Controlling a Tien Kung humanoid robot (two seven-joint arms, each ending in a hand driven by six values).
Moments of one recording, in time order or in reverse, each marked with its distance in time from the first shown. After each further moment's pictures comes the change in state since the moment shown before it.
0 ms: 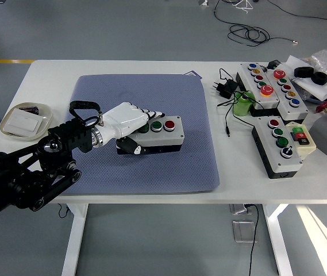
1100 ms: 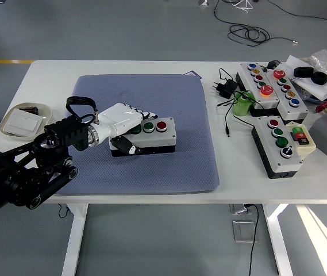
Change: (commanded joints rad) left arm 0.008 0.008 -0.042 -0.002 -0.034 -0.084 0.021; right arm -0.003 0.001 -0.002 0.000 0.001 -0.001 0.001
